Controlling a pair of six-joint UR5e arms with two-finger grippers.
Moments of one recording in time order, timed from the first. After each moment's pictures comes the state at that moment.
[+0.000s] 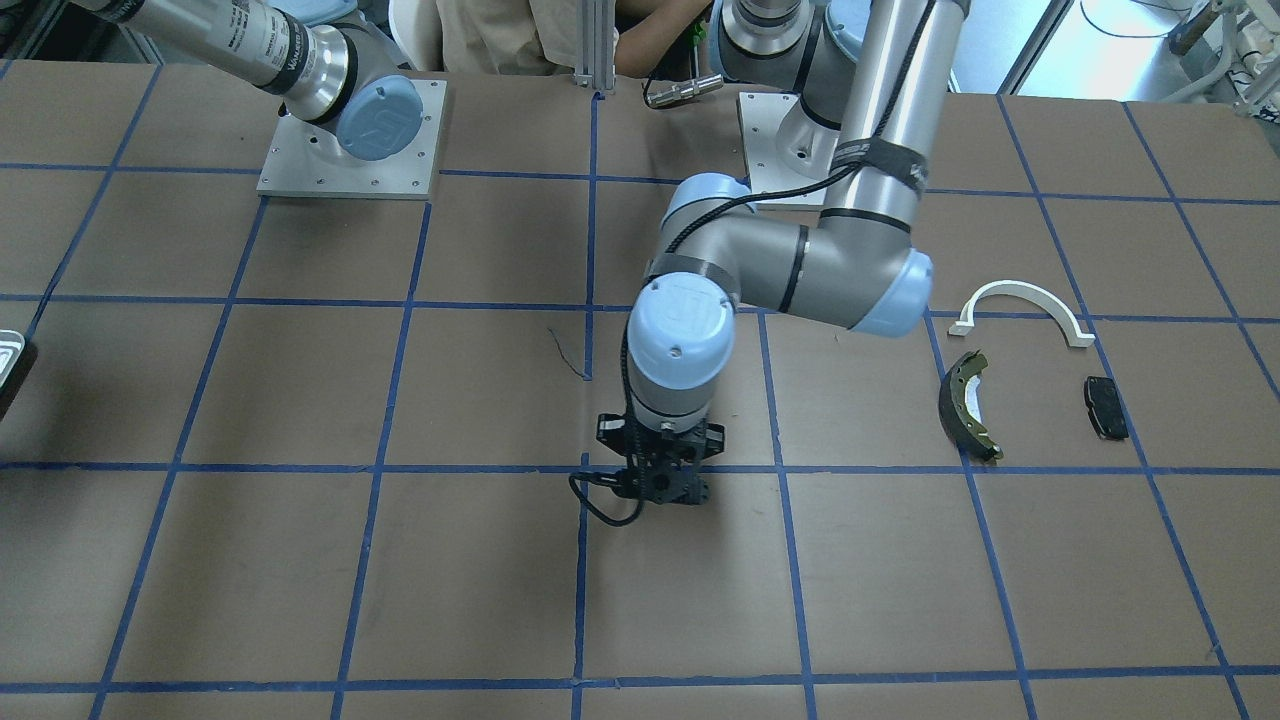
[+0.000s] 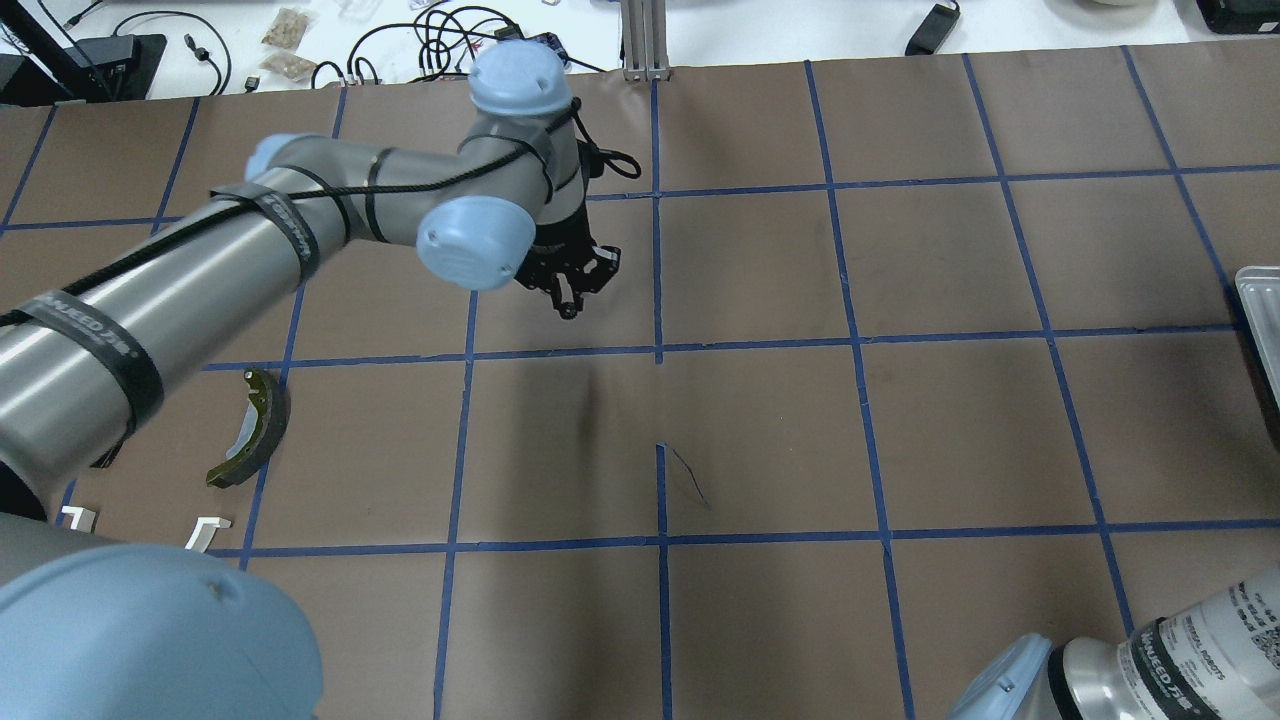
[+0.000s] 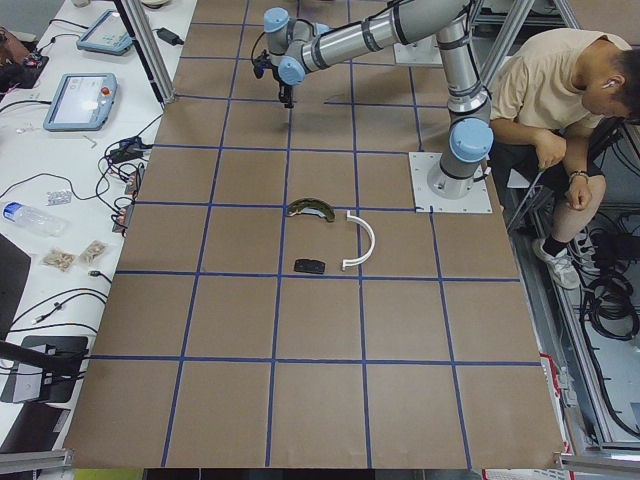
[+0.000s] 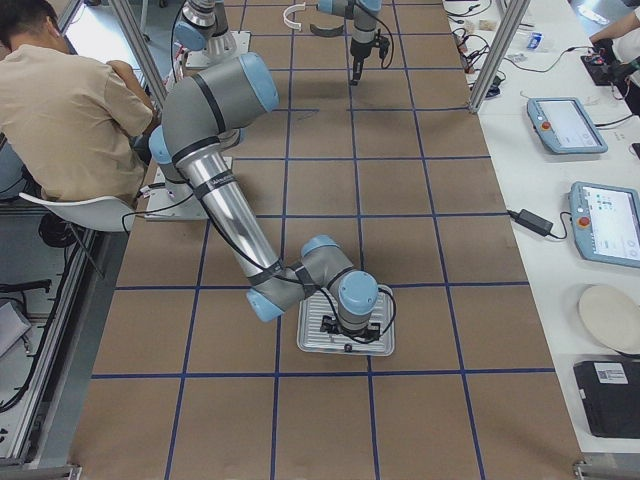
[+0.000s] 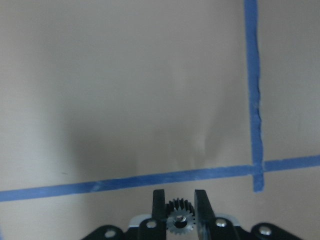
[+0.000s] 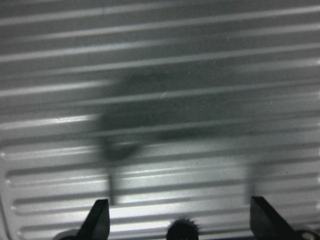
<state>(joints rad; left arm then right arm) -1.76 -2.05 -1.51 -1.25 1.57 -0.08 0.60 -0.89 1.49 -2.20 -1.58 -2.39</state>
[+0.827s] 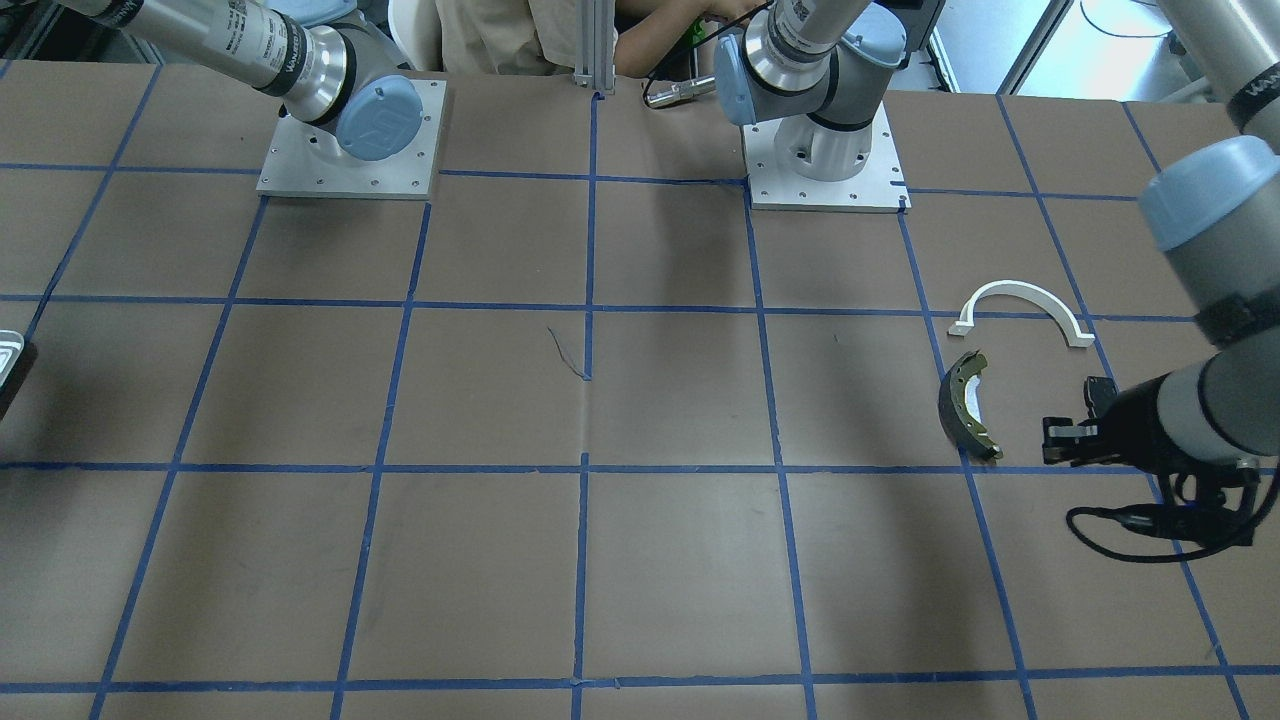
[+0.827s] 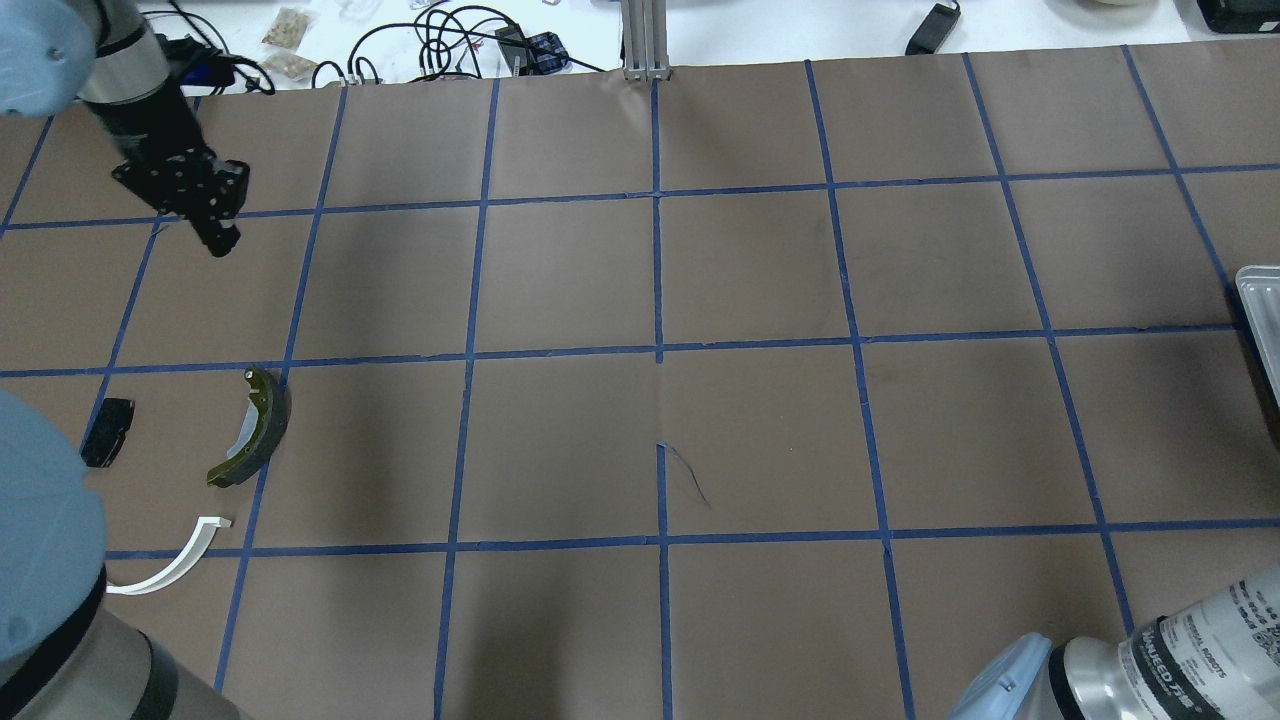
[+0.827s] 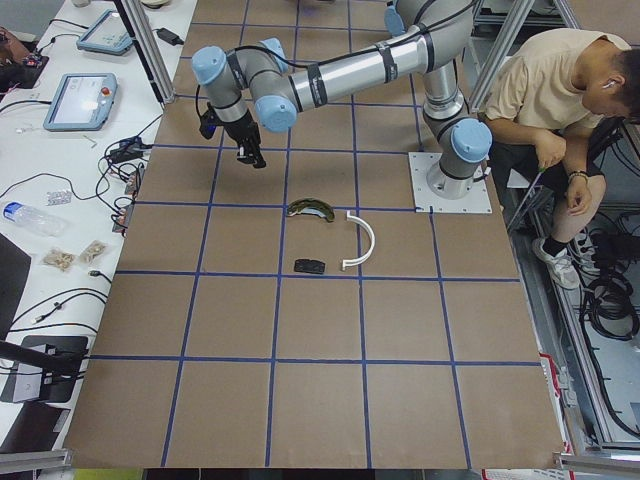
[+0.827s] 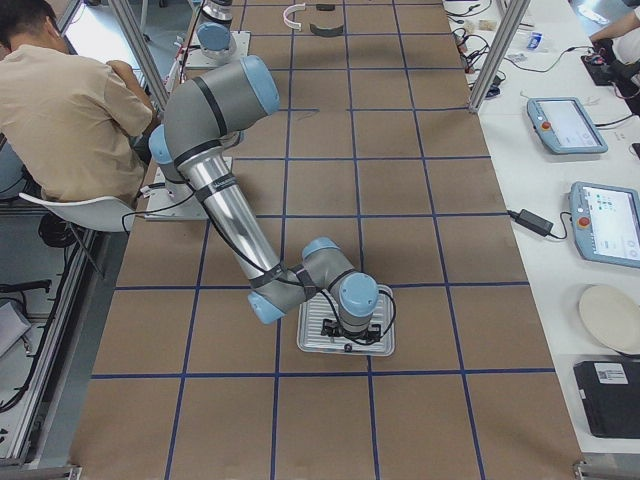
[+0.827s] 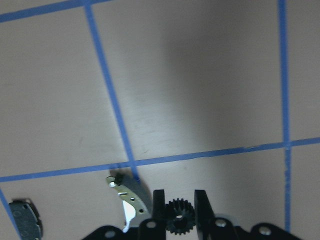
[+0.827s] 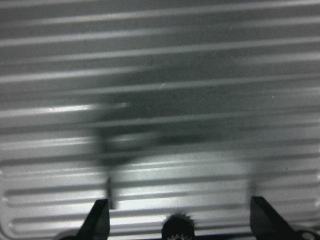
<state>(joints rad) -1.21 -2.01 -1.34 -1.57 1.69 0.43 0.60 -0.88 1.48 -2.23 -1.58 -2.40</state>
